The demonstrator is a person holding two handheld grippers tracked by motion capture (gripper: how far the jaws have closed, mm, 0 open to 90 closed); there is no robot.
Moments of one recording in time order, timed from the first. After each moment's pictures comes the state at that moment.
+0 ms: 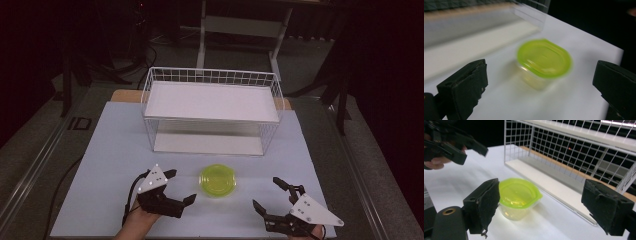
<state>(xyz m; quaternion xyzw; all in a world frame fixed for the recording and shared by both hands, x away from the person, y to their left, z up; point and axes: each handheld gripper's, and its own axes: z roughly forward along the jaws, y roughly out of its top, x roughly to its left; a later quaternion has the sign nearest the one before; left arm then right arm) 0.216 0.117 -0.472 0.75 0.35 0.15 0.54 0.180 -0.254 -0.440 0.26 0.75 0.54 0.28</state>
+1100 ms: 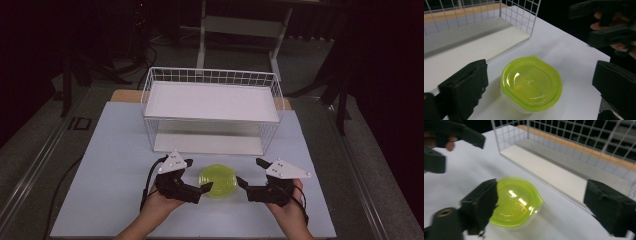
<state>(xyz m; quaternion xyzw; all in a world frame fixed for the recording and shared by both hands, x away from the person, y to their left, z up) 0.253 0.082 -0.447 0.78 0.34 0.09 0.52 0.251 -0.215 -0.433 0.33 0.79 0.48 0.20</state>
